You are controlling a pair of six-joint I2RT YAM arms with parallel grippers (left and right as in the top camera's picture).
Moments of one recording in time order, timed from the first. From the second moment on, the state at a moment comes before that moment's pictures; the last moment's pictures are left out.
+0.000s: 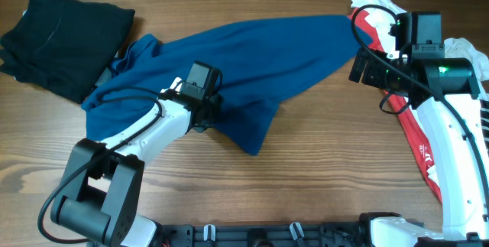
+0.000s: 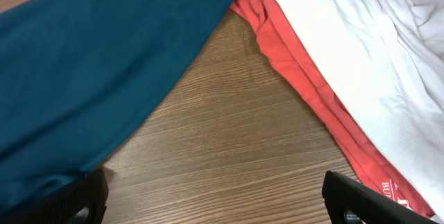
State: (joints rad) left arm -0.41 1.68 0.89 -0.41 -0.02 -1.36; right arm 0.03 1.39 1.35 -1.05 0.10 0.30
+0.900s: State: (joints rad) left arm -0.02 0.92 0.90 -0.85 -0.11 -1.06; right arm 0.03 1.43 1.35 -1.03 0.09 0.30
